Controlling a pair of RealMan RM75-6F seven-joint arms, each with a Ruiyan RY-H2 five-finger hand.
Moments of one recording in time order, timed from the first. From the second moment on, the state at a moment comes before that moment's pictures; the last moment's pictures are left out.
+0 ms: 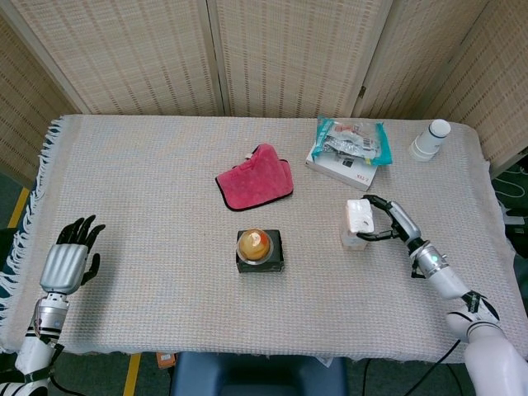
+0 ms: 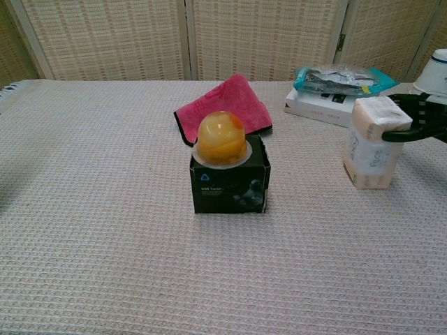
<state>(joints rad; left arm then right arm) -0.33 -1.36 -0.11 -1.36 1.35 1.28 0.17 0.63 -1.73 -0.08 -0.36 -1.66 1.02 1.76</state>
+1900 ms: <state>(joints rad) -0.32 -1.35 -0.10 -1.39 1.37 1.31 0.19 0.71 -1.06 0.12 -1.59 -1.09 0.77 0.13</state>
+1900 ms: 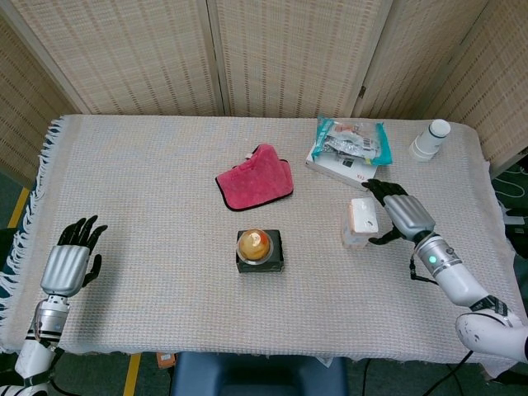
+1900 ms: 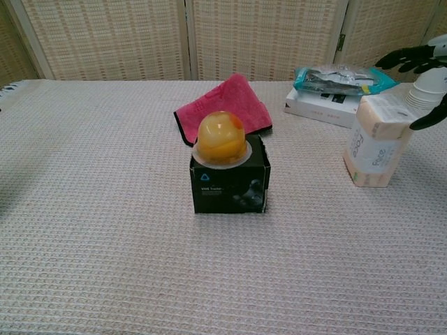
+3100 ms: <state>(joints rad) -0.32 -1.36 -0.11 -1.38 1.37 1.31 0.19 0.87 -1.12 0.10 -1.53 -0.79 0.64 -0.13</state>
